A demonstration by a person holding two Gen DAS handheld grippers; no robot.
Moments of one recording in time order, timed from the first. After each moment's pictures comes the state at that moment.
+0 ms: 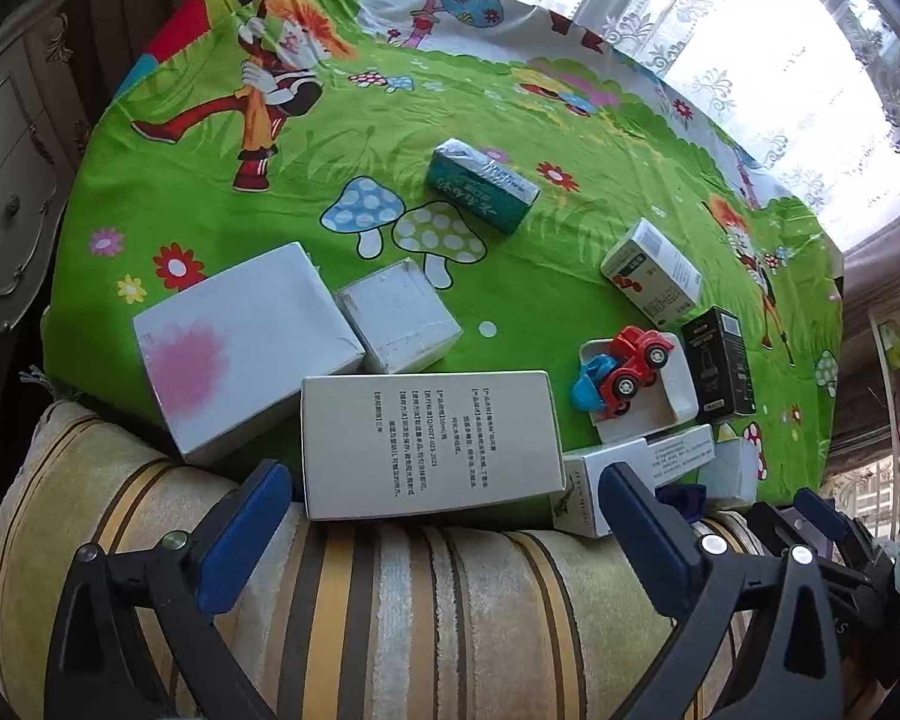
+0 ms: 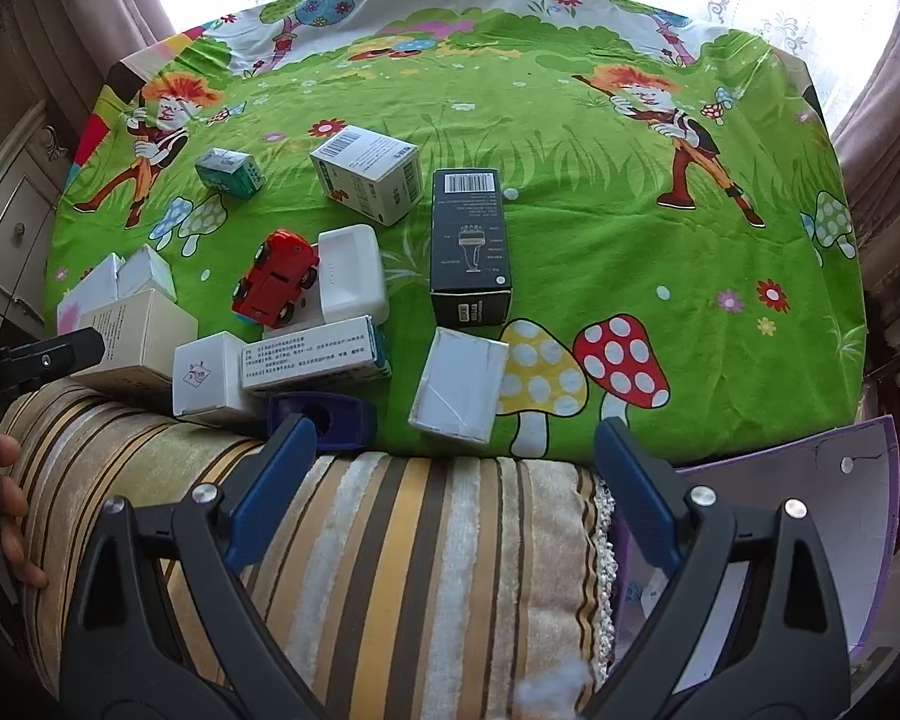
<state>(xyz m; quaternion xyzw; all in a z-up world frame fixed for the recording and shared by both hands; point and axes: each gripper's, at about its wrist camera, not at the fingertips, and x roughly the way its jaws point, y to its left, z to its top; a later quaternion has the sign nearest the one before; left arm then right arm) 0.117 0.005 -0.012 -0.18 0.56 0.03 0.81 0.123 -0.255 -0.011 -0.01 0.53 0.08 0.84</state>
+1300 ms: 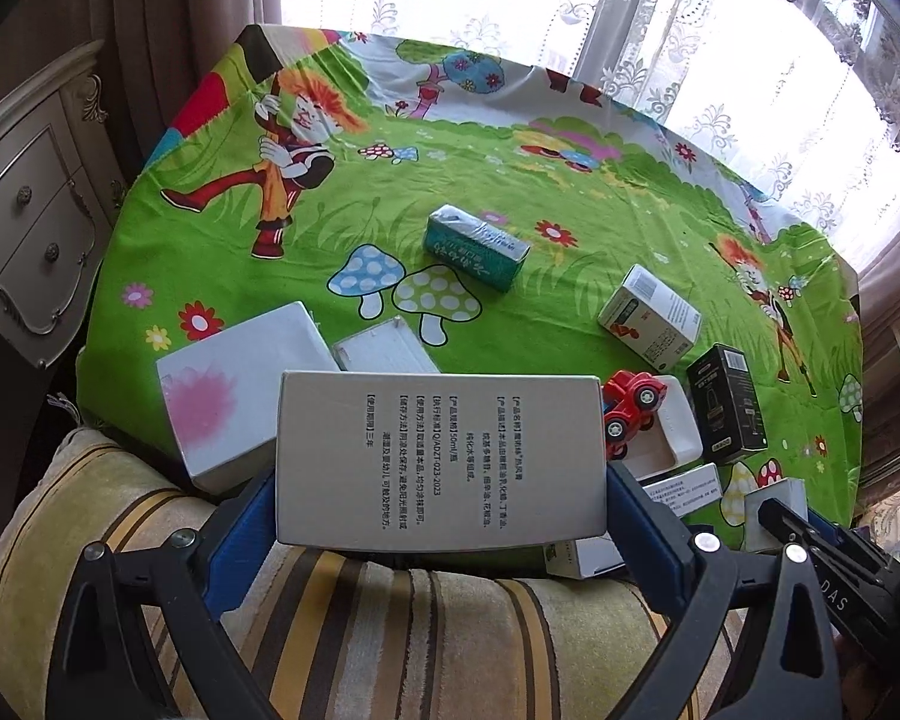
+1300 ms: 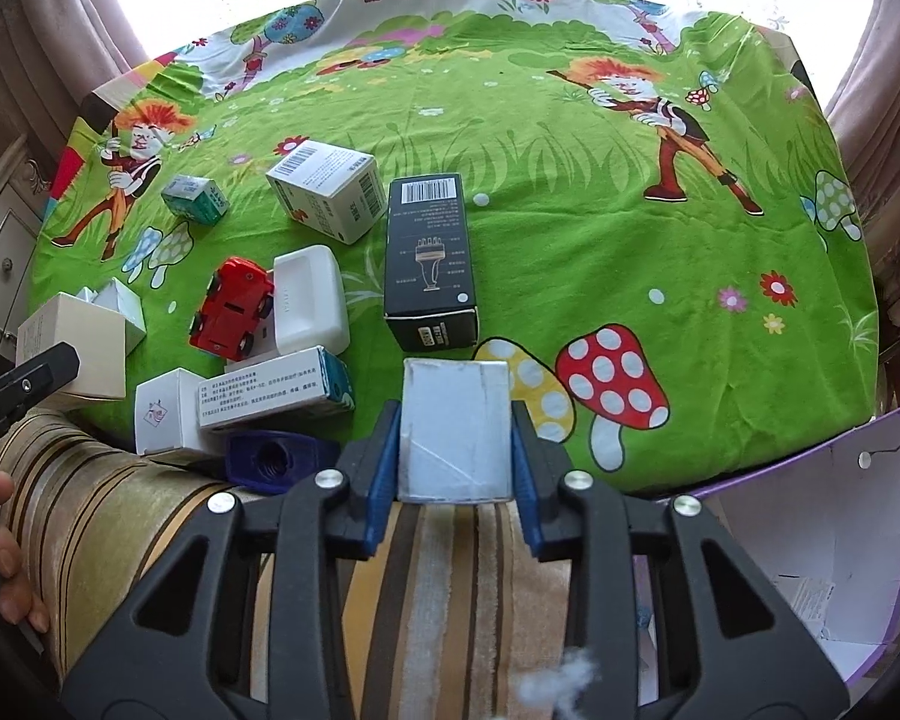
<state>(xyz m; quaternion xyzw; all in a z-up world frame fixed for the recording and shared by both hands) 0.105 -0.023 0.006 -0.13 0.48 0.07 0.87 0.130 -0.270 -0.020 0.02 0.51 0.07 0.86</state>
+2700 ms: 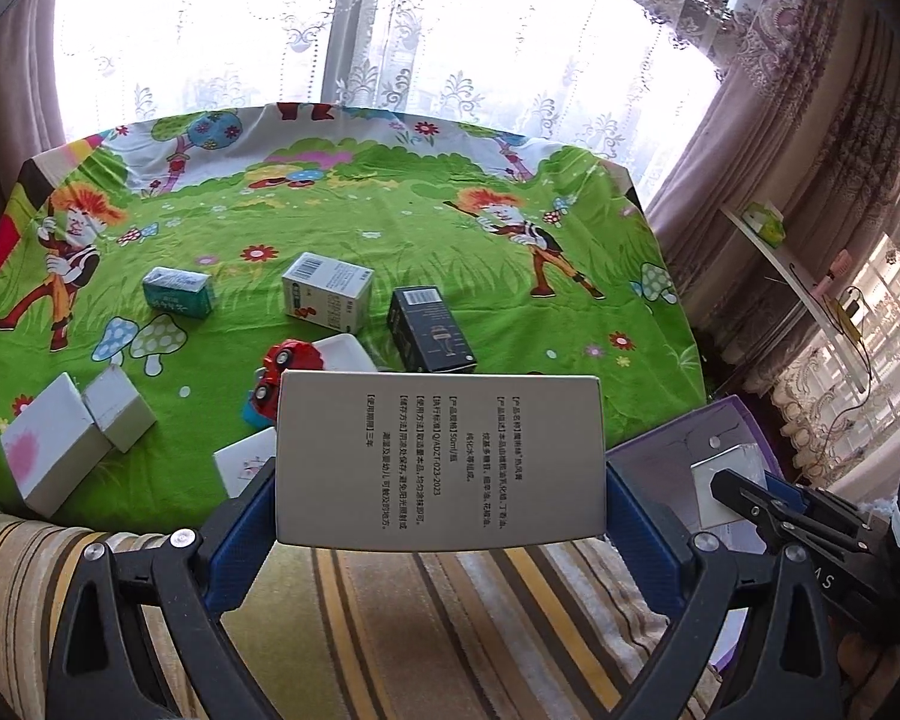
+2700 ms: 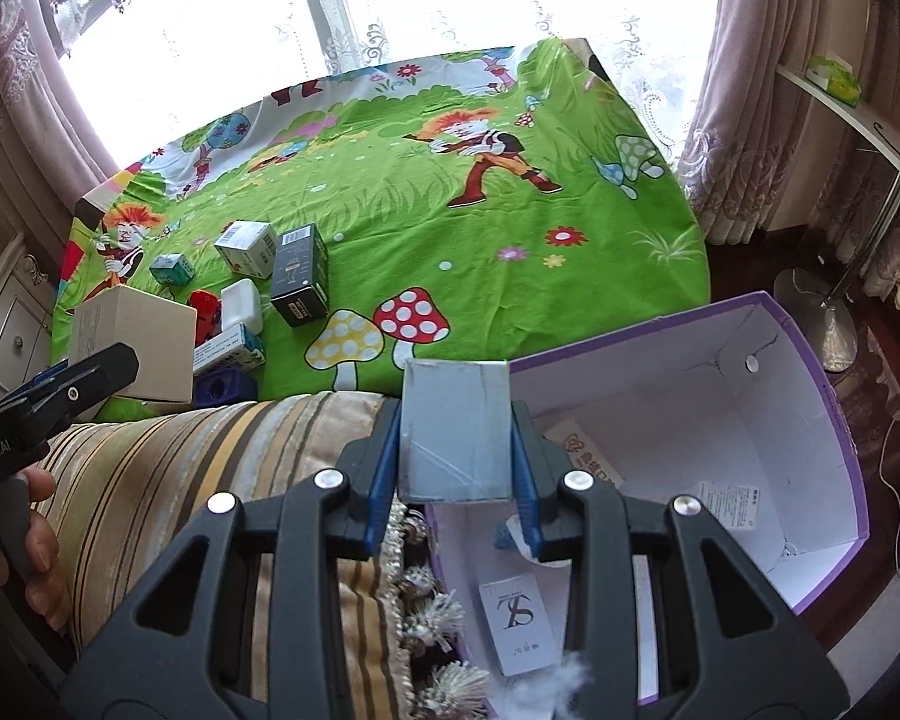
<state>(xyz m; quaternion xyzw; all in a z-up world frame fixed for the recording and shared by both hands) 0.062 -0.167 0.048 -0.06 0.44 -0.15 0.88 0.017 -0.390 0.027 0.09 0.45 -0.01 0.89</state>
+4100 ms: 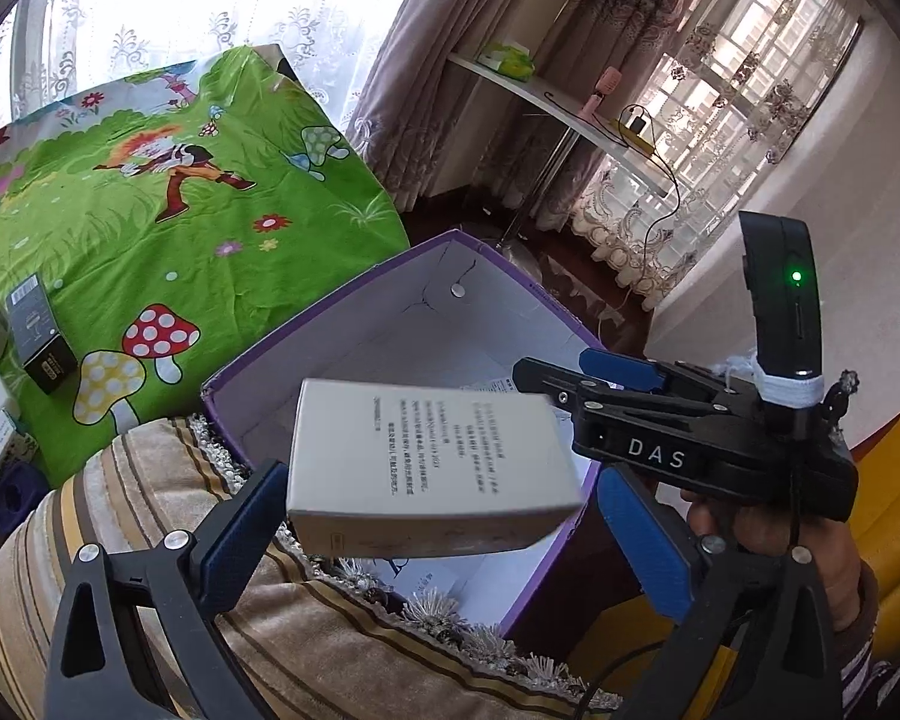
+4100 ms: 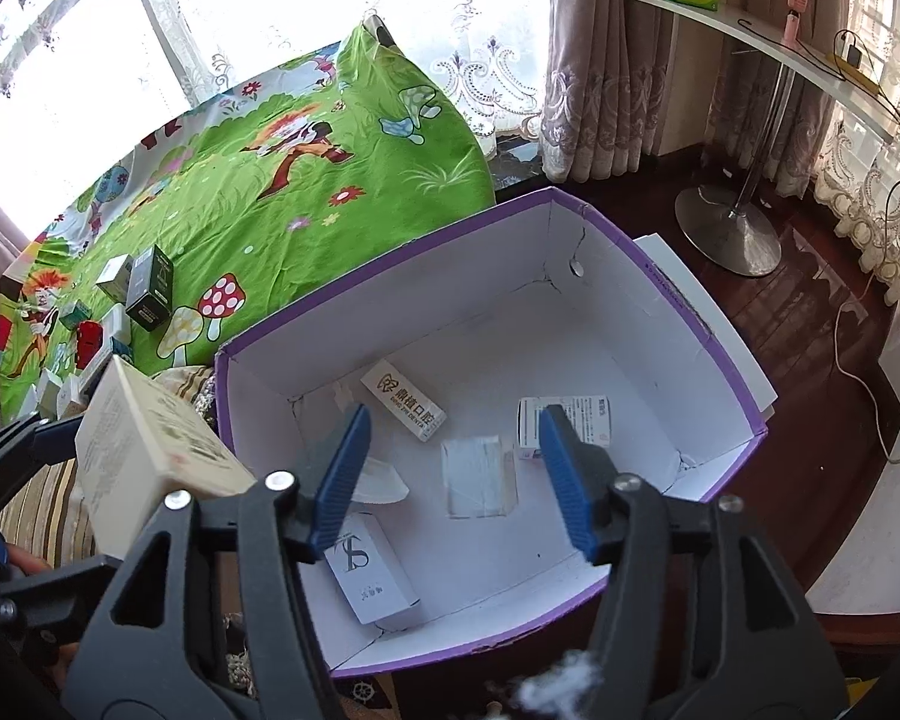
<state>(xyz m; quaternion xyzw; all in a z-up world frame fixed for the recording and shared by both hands) 0.007 -0.327 0.034 0.03 0.48 -0.43 0.76 -0.044 -0.496 0.005 0.15 0.46 -0.12 0.87</state>
